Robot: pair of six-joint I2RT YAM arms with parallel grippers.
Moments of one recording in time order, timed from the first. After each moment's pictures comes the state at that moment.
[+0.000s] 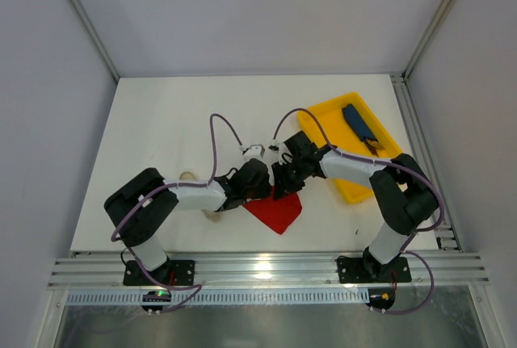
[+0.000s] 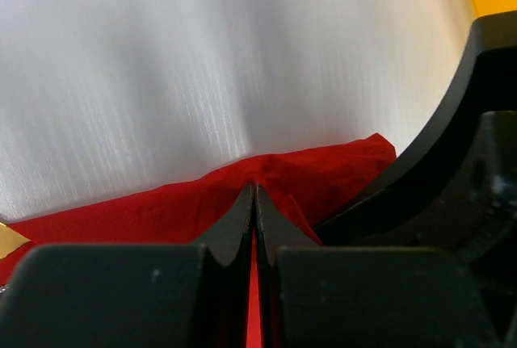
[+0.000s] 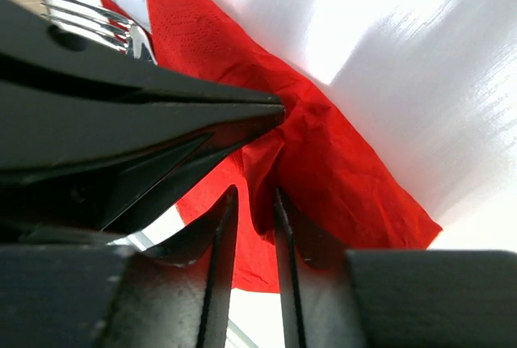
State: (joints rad) left arm -0.92 1.69 0.78 0.19 -0.21 -0.79; right arm 0.63 1.70 0.96 -0.37 -0.45 0.26
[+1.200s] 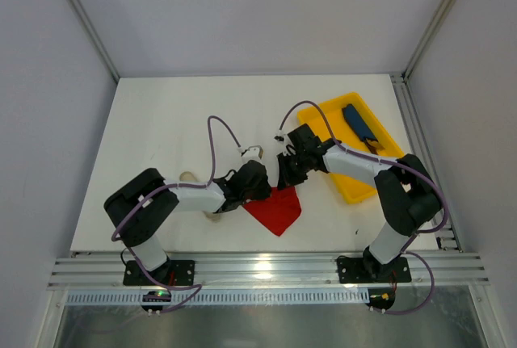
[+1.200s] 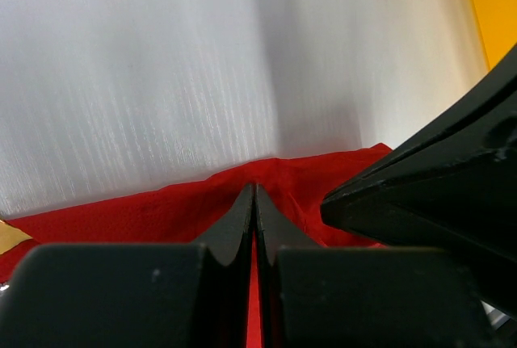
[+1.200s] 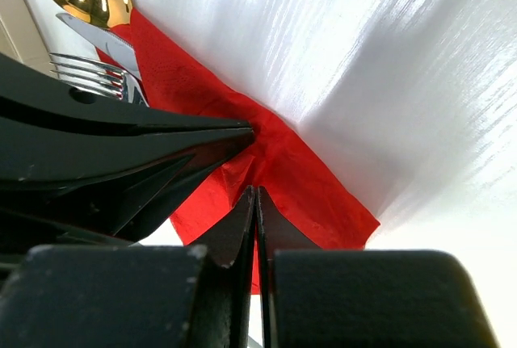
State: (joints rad) left arm -0.91 1.69 0.75 0.23 -0.20 -0.81; right arm 0.59 1.67 1.00 -0.40 -0.38 0.33
